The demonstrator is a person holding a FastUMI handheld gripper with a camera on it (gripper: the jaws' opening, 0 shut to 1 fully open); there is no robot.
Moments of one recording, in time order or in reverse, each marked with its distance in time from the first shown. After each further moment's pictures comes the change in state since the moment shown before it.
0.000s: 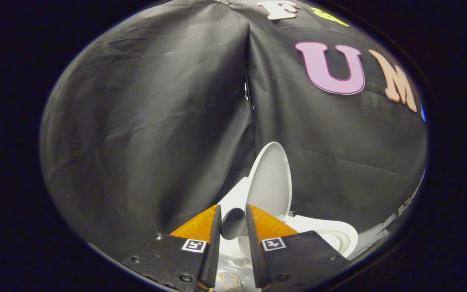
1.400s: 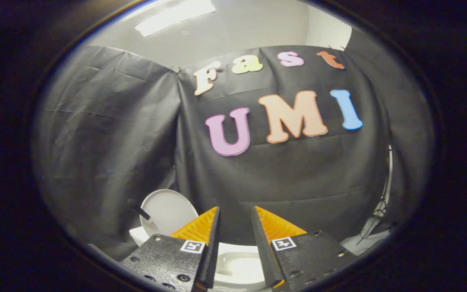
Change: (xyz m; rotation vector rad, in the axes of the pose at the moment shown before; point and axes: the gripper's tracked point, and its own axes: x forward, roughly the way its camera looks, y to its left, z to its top) arm -0.292 -0.317 -0.079 0.126 -0.487 -0.254
